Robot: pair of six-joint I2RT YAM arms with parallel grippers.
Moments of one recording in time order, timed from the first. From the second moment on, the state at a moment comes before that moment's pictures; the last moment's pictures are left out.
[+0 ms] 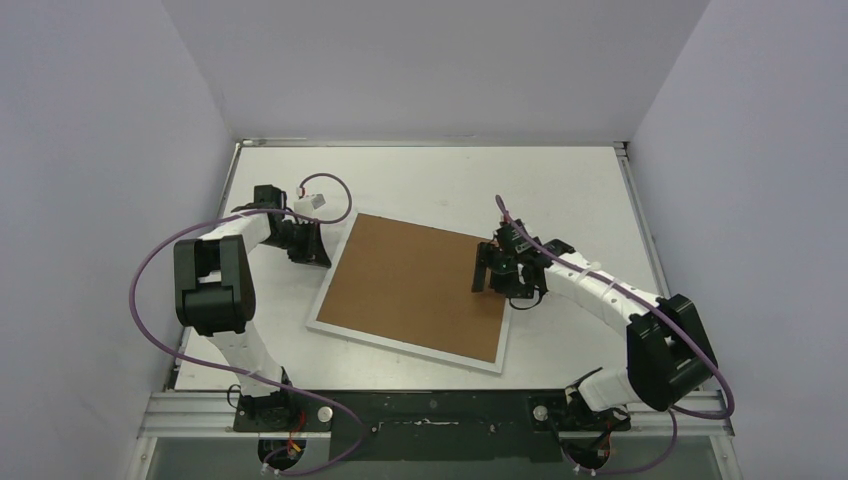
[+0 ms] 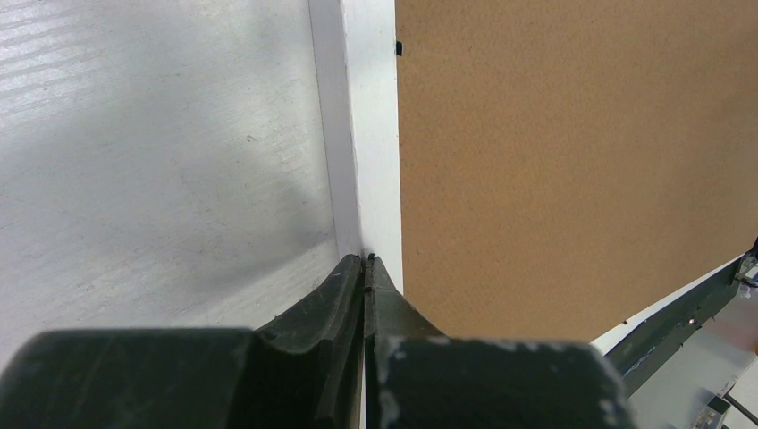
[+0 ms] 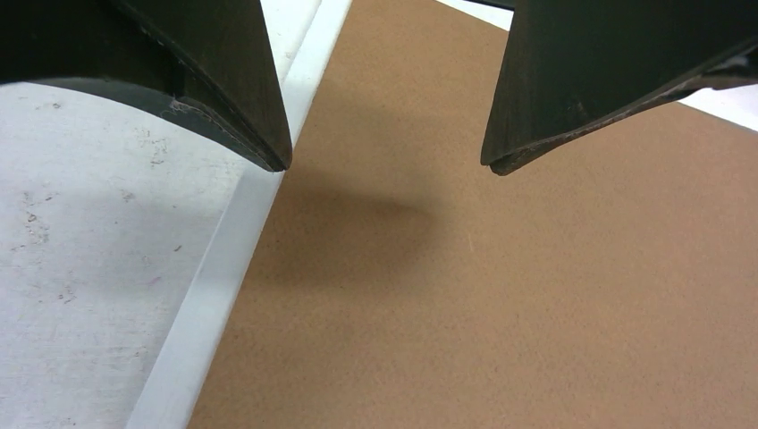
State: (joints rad) left arm 0.08 1.83 1.15 -0.62 0.60 0.19; right arm 0.51 1.41 0.88 -0.58 0.00 0.61
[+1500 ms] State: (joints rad) left arm 0.09 1.84 1.15 -0.62 0.62 0.17; right arm 0.52 1.44 0.85 -0.55 -0.01 0.61
